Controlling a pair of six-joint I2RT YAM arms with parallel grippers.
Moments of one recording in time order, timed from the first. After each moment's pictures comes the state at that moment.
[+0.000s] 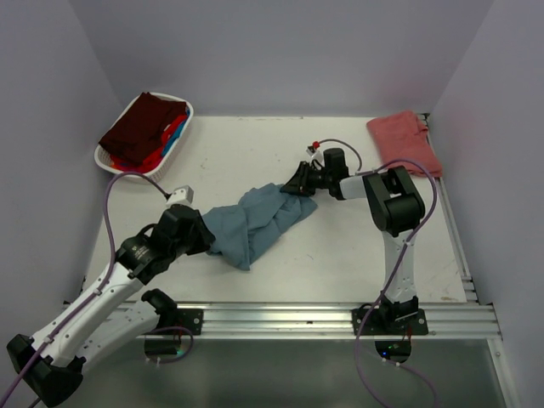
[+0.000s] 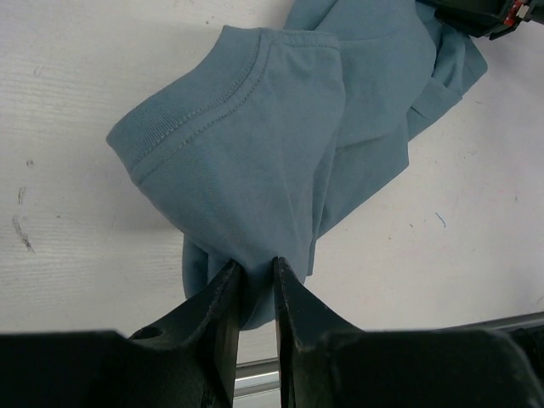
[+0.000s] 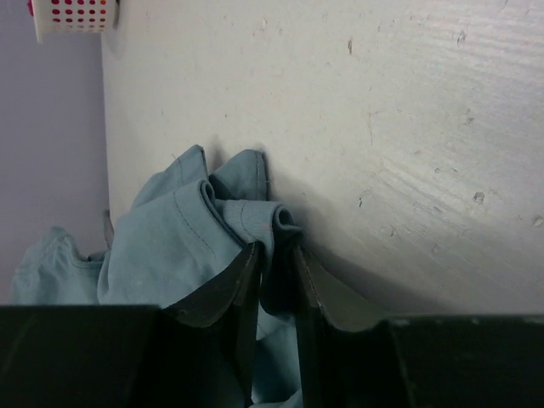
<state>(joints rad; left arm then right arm) -0.62 0.74 0.72 -0.77 -0.21 -0.78 0.31 2.19 1.20 0.36 -0.75 0.70</state>
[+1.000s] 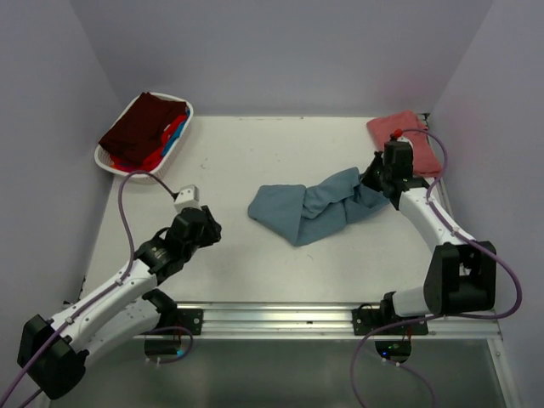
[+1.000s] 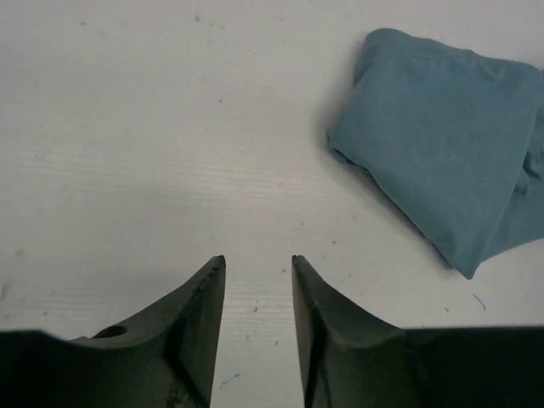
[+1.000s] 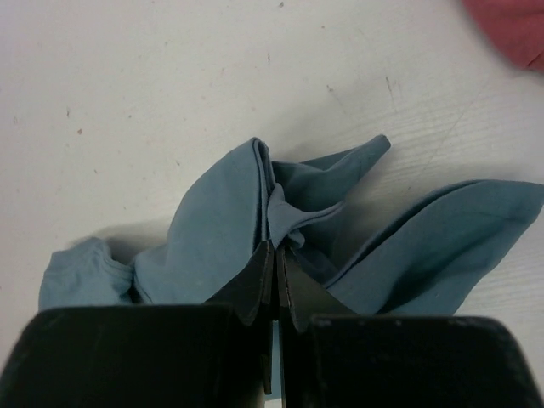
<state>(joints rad) -0.62 0.81 0.54 -0.43 -0.38 -0.74 0.08 1.41 0.98 -0.26 0.03 0.52</state>
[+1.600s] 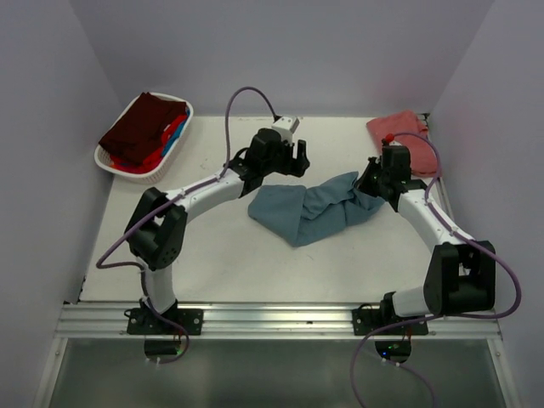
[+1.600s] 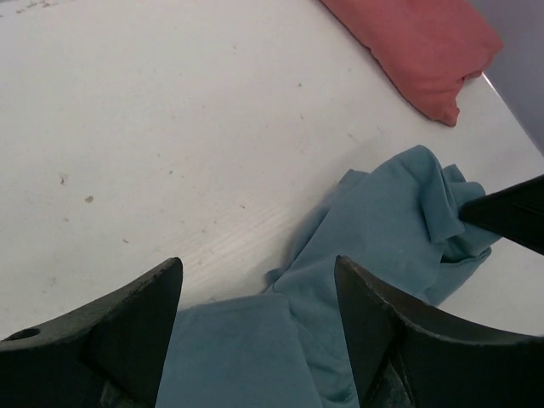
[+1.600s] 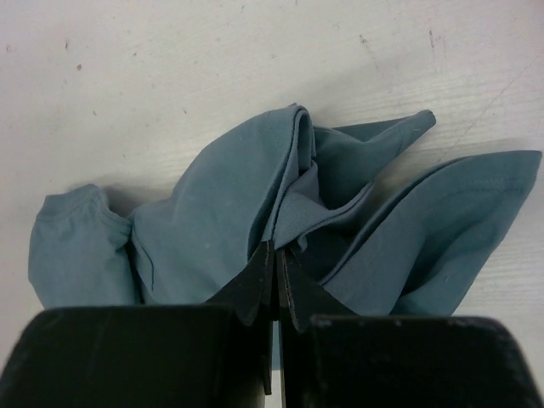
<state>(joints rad) -0.67 1.86 1.40 0.06 0.02 -0.32 0.09 1.40 0.95 -0.29 -0.08 0.46</state>
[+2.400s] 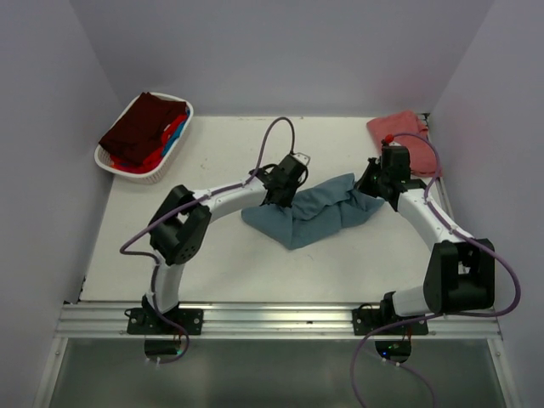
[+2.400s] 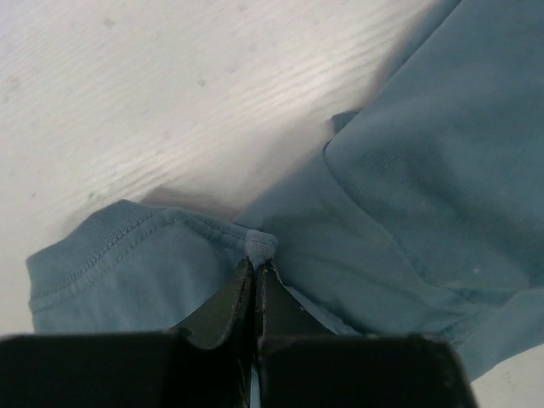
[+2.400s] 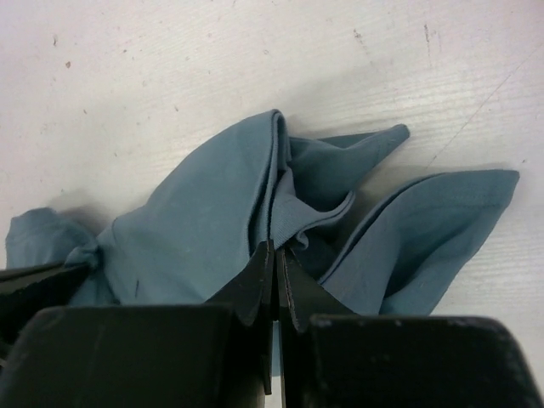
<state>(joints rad) -0.79 2.08 1.58 -0.45 -0.19 -0.25 0.09 1.42 0.95 -0.30 -0.07 0.46</state>
